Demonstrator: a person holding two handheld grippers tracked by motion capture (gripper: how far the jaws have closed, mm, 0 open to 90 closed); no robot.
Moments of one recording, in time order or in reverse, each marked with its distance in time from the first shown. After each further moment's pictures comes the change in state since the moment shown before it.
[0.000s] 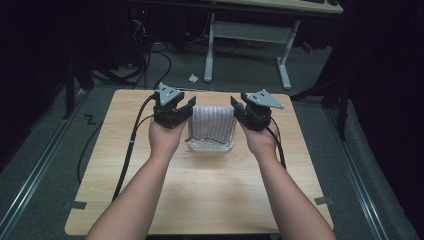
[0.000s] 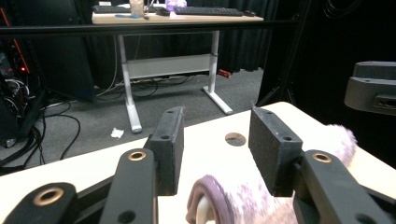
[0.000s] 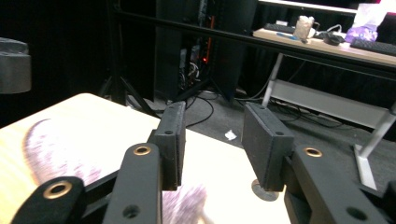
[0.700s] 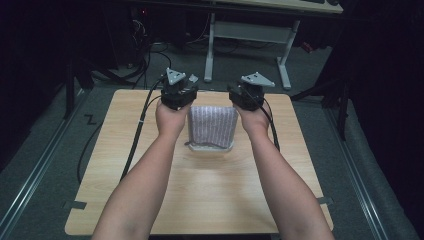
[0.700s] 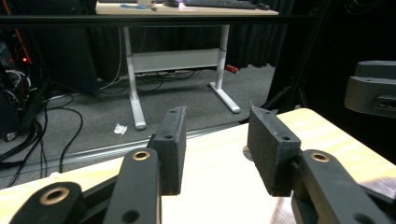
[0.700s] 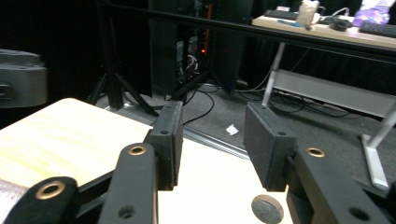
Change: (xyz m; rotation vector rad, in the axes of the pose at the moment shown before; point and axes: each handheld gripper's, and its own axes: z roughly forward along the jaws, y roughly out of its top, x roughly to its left) left arm 0.022 0.015 0.064 0.029 0.021 -0.012; right arm -0.024 0.014 0.066 0.050 -0.010 0.043
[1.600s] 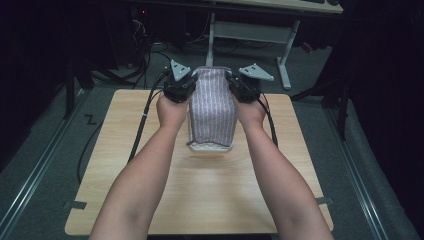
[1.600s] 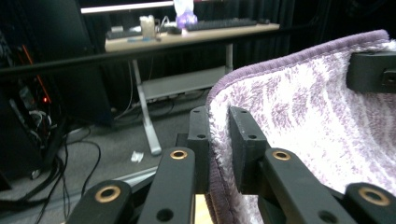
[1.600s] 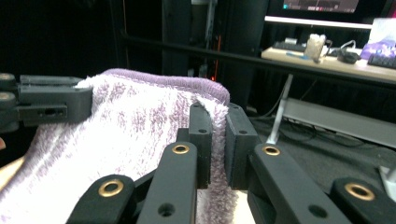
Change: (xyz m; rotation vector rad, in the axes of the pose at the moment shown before) left arm 0.001 0.013 0.017 -0.061 0.038 0.114; right arm 0.007 0.021 0.009 -0.095 0.045 -0.017
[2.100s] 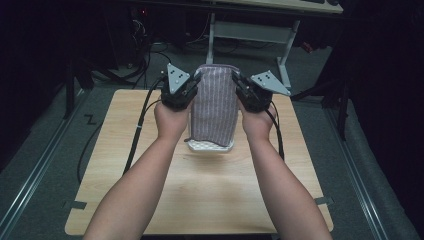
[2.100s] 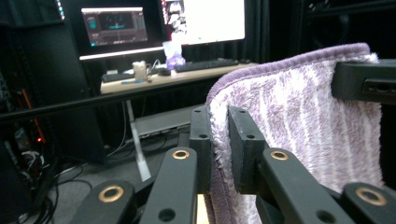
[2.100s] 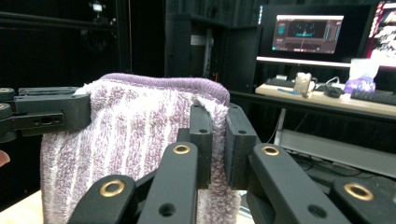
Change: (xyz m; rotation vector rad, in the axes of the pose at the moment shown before) left arm -0.026 0.021 -0.059 -0.163 -0.032 0.037; right arm 0.017 0.017 -0.061 -0.170 -0.009 0.023
